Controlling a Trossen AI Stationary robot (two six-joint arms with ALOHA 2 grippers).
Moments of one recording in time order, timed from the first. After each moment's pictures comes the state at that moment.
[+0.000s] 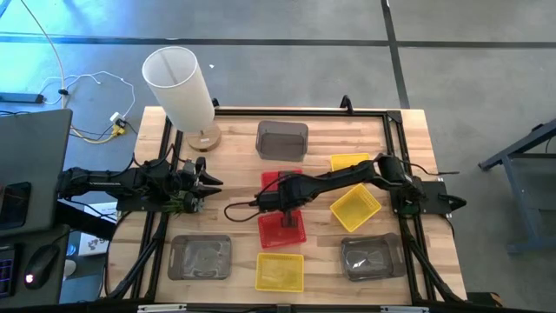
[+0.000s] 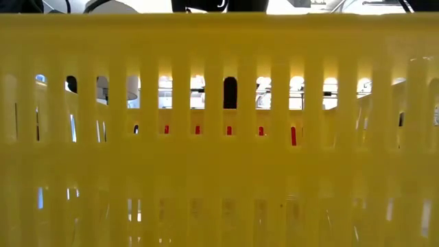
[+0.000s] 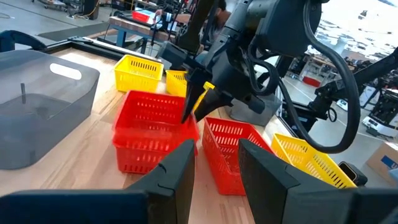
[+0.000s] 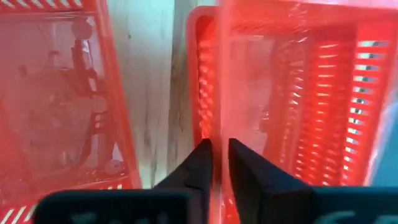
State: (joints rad) left arm 0.15 0.14 0.01 0.03 0.11 -0.30; right arm 0.17 2.18 1.85 -1.07 0.27 0.04
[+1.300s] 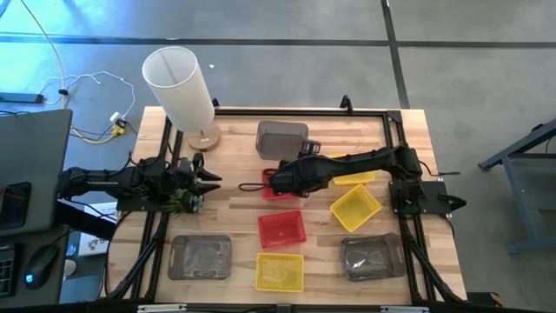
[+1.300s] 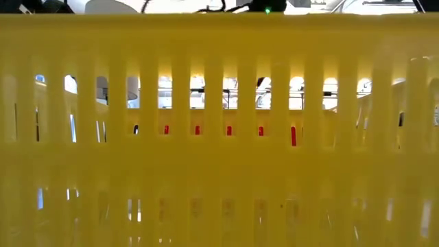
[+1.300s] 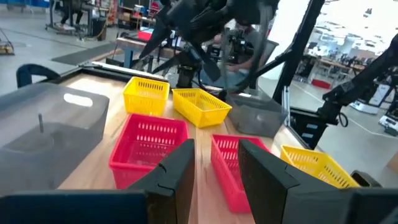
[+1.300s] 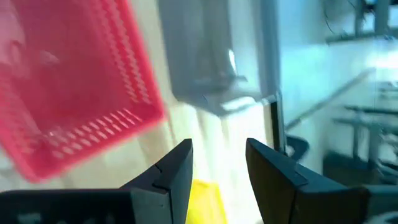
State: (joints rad) left arm 0.15 0.14 0.06 0.02 0.07 -0.23; right arm 0.10 2.02 1.85 -1.41 0.70 0.30
